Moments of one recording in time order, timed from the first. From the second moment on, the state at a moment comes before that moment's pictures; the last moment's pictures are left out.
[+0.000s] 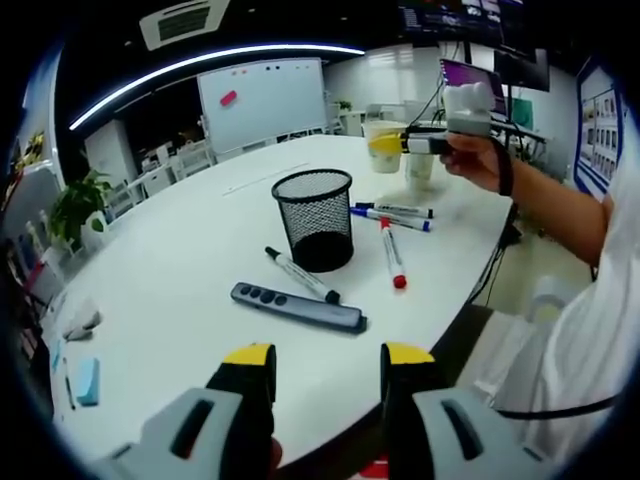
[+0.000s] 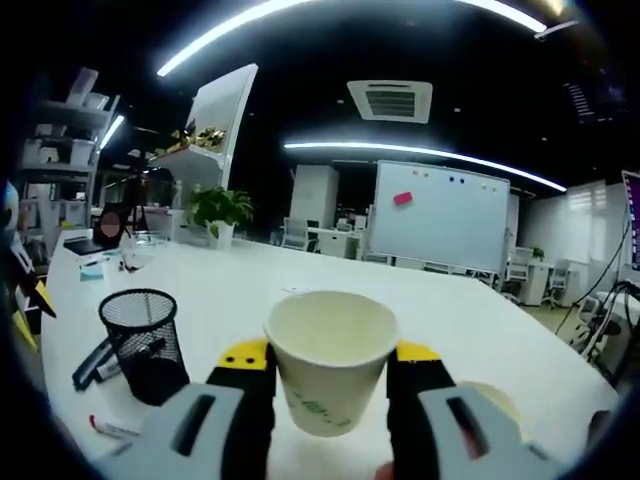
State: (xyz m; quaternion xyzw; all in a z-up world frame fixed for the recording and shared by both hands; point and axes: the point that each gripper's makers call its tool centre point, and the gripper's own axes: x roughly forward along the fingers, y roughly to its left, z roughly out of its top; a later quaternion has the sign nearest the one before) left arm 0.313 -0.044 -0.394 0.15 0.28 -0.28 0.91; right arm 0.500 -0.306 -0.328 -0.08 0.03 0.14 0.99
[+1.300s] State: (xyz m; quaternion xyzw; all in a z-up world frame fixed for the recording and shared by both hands) left arm 0.313 -0.042 -0.396 0.14 0.28 -0.28 0.91; right arm 0.502 -0.311 -0.313 -0.08 0.03 0.13 0.99
